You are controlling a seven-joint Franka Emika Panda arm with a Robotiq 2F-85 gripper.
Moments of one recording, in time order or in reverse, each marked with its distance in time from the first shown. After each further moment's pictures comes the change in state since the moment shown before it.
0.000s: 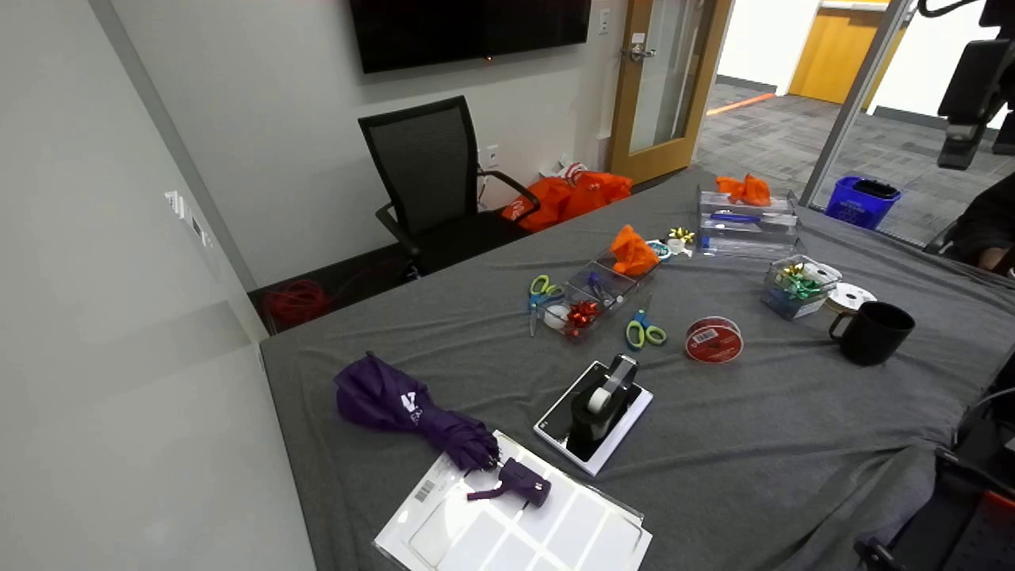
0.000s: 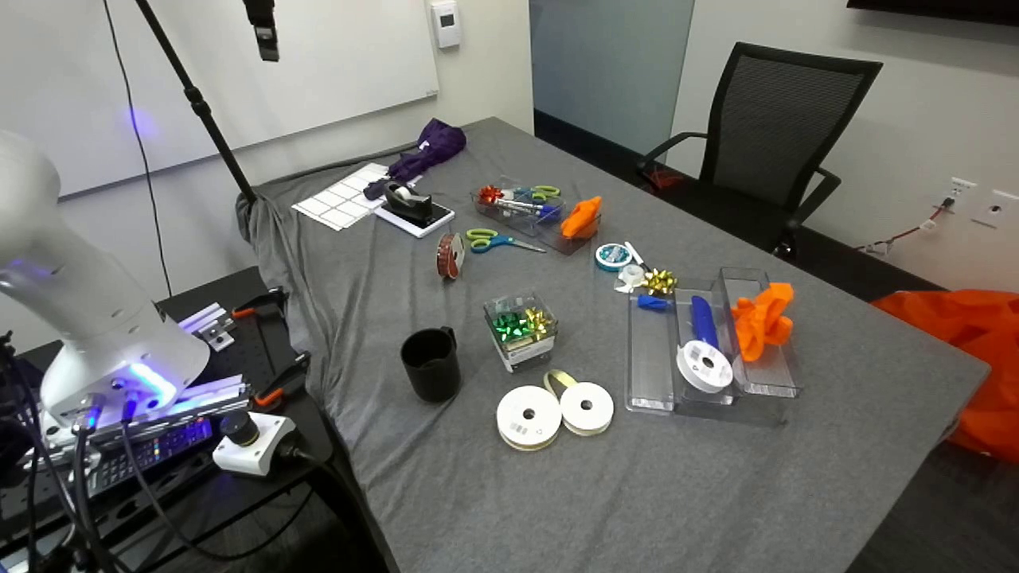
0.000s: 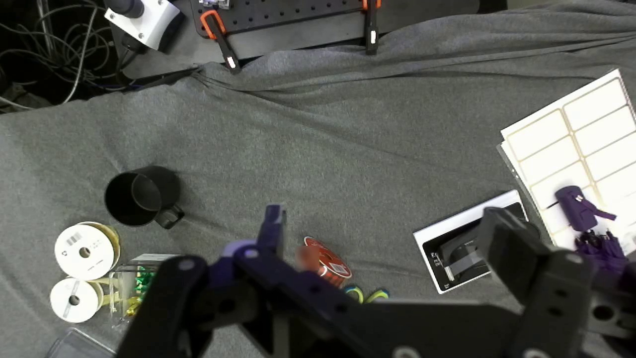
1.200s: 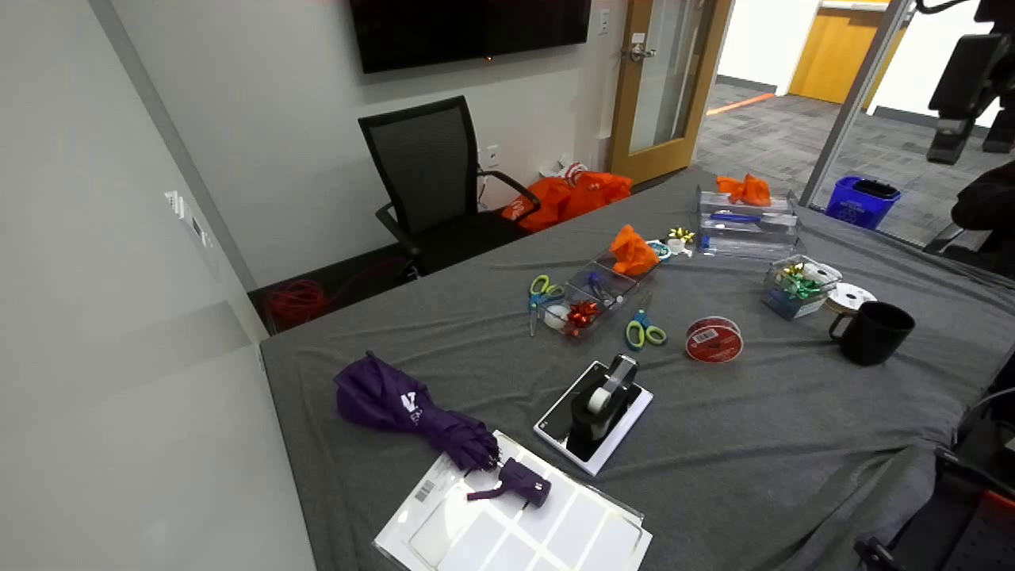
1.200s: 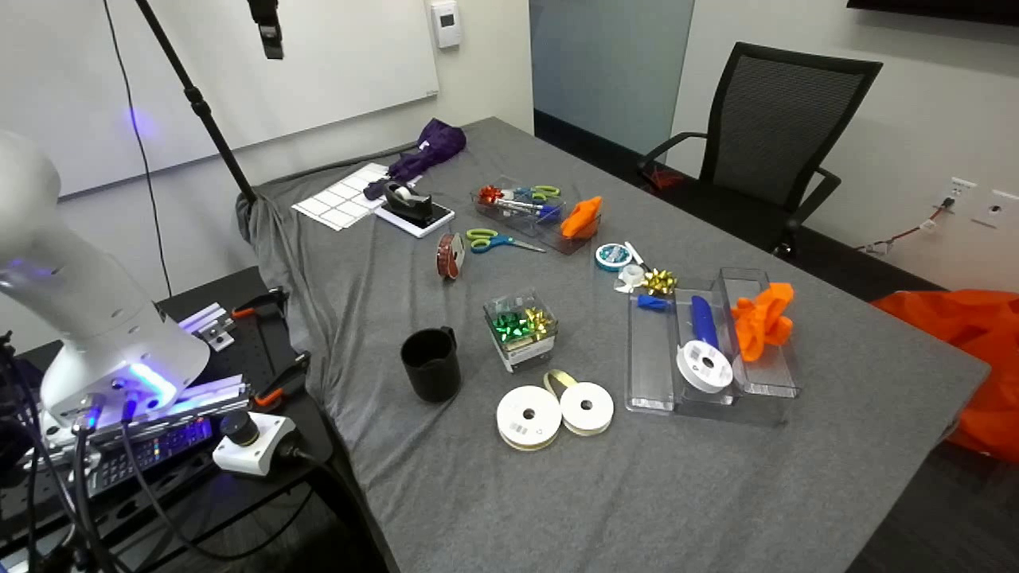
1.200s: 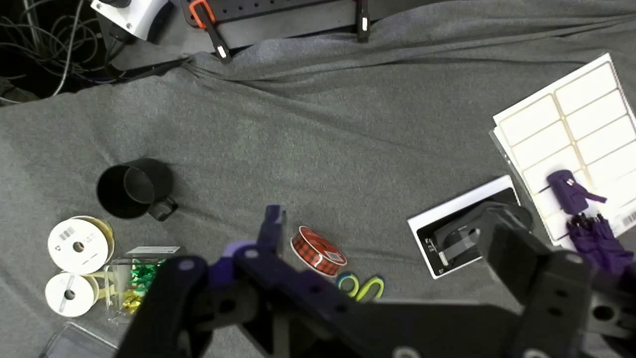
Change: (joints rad) arm -0.003 0.001 -0.003 0.001 0.016 0.032 0.013
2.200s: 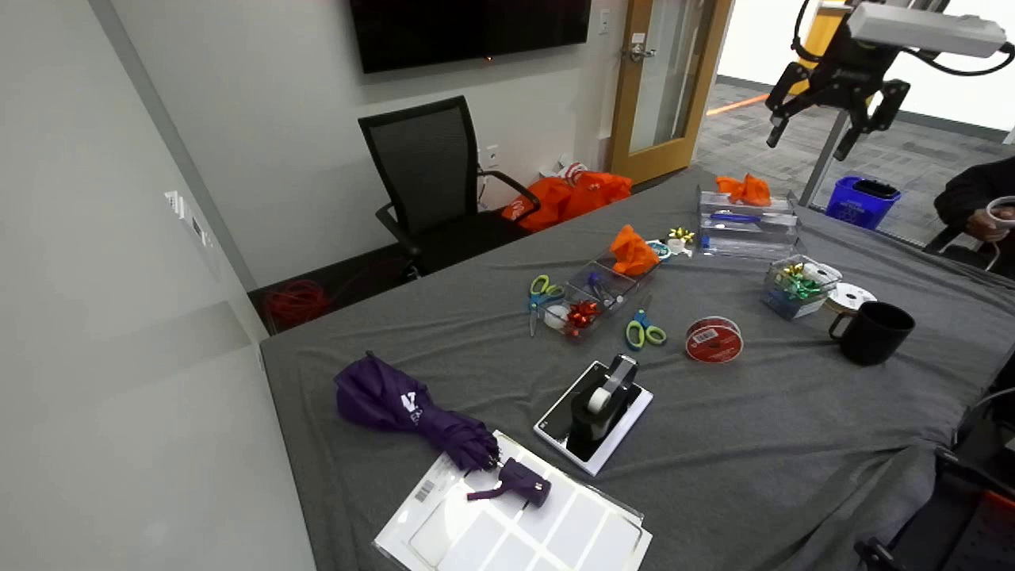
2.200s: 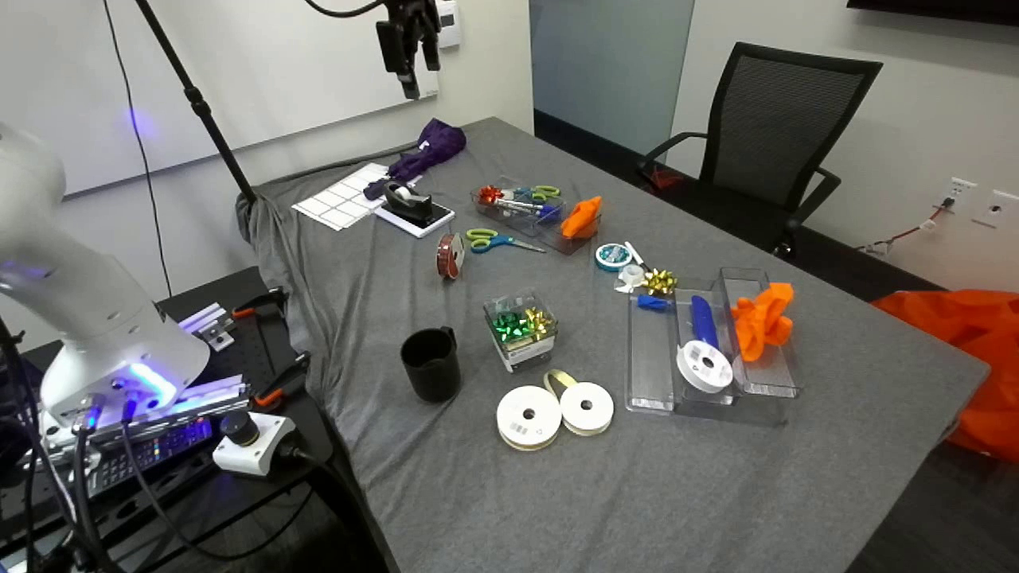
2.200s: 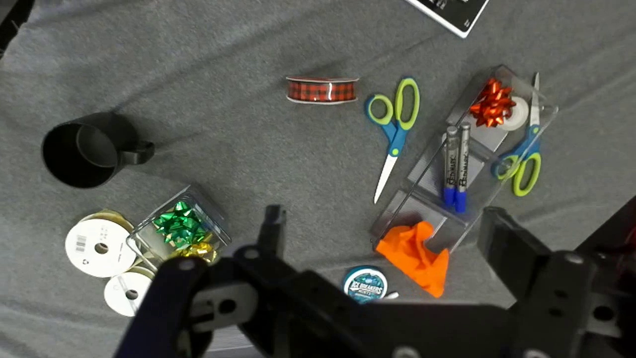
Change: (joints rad) arm -0.100 0.359 -0.059 0.135 0.050 0.441 0.429
